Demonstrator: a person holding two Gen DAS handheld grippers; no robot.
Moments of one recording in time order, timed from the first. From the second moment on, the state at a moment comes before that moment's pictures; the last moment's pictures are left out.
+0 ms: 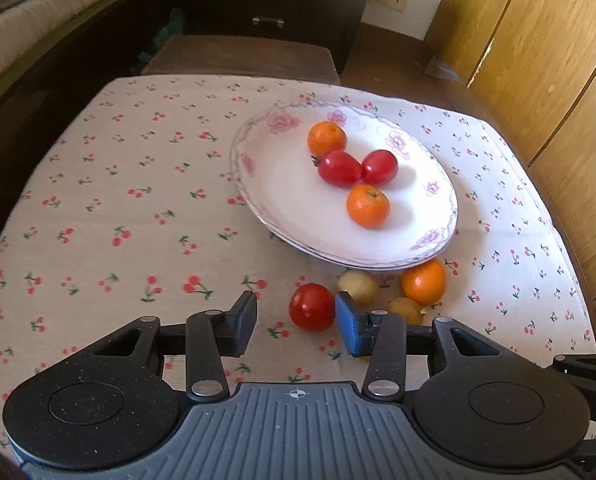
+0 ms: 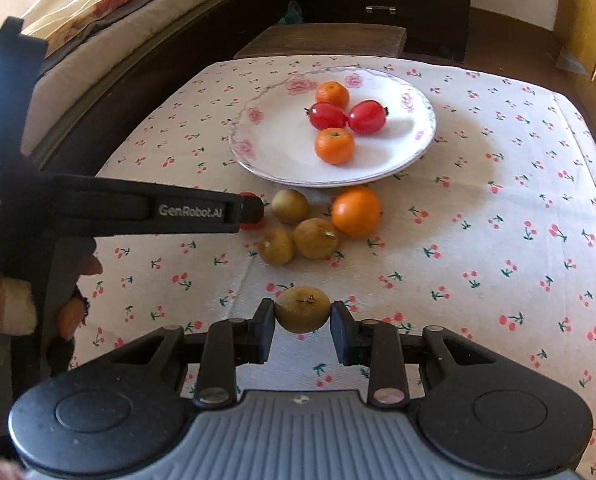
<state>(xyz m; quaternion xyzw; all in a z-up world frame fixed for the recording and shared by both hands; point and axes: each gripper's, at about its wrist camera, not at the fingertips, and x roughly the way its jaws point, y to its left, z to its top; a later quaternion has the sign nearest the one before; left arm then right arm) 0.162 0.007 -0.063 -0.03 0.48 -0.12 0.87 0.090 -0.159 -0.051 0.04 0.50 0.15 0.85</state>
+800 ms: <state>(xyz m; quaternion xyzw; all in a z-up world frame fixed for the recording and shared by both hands) 0.167 0.004 -0.070 -0.04 0.48 -0.11 0.87 0.090 -0.165 -0.053 0.03 0.51 0.14 0.85</state>
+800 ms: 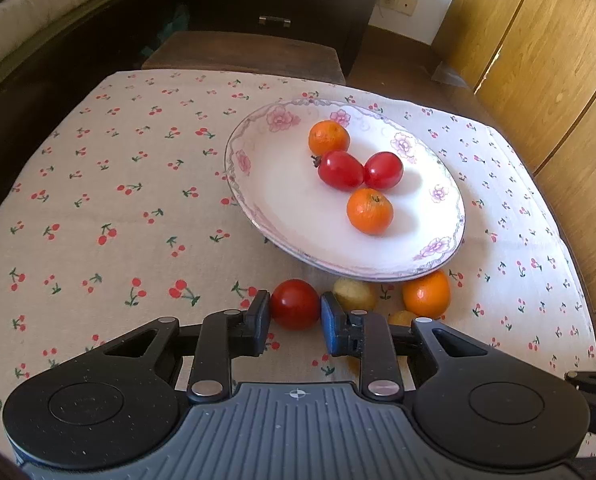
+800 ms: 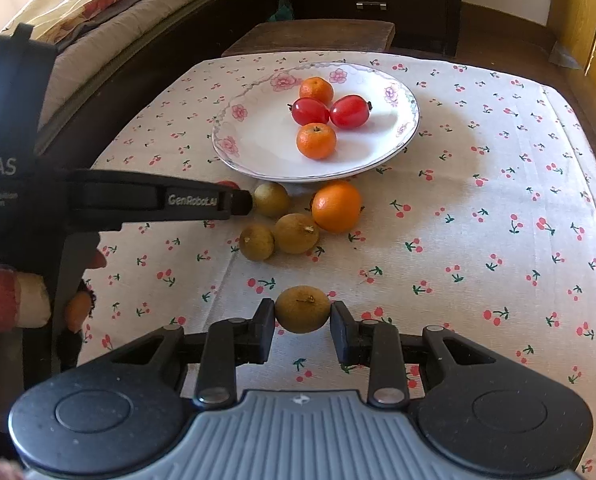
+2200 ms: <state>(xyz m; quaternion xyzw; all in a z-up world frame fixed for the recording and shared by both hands) 0.087 0.003 -0.070 0.06 0.46 -0.14 0.88 0.060 -0.146 -0.059 -0.10 0.49 0.12 0.86</state>
